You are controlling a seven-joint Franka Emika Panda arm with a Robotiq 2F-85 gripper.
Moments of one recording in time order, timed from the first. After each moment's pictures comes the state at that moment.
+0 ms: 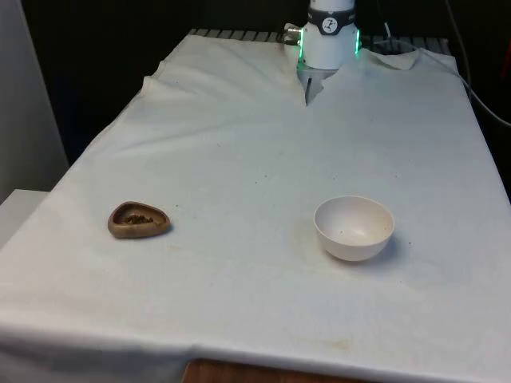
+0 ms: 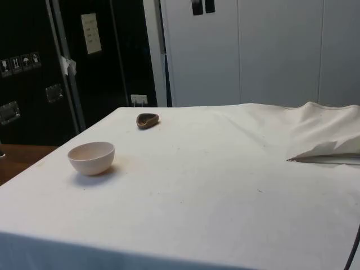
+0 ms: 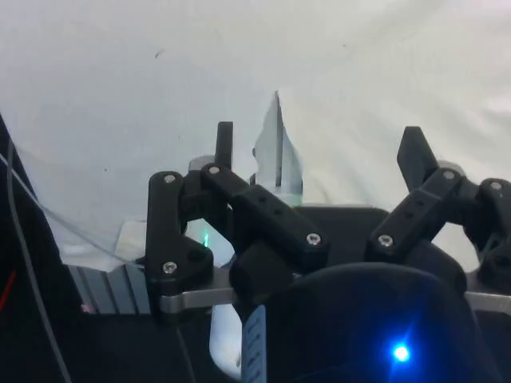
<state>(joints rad) 0.05 -0.34 -0.16 -2.23 -0.05 1.86 -0.03</state>
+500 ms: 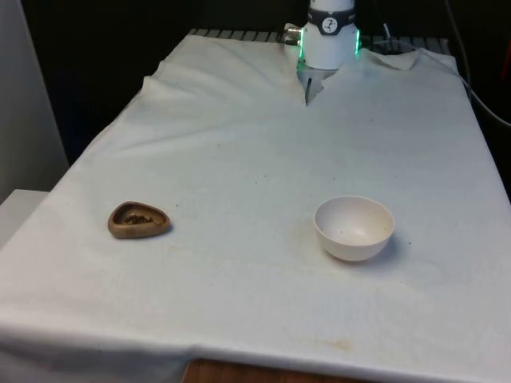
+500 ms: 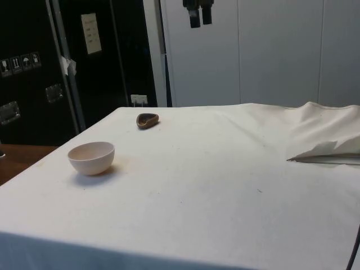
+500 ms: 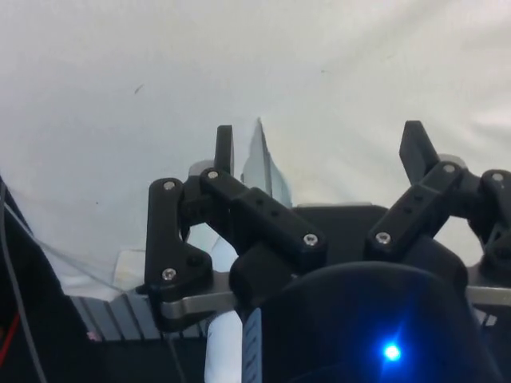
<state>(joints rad) 0.03 -0.27 -0.20 -2.23 -0.06 1.94 -0.09</state>
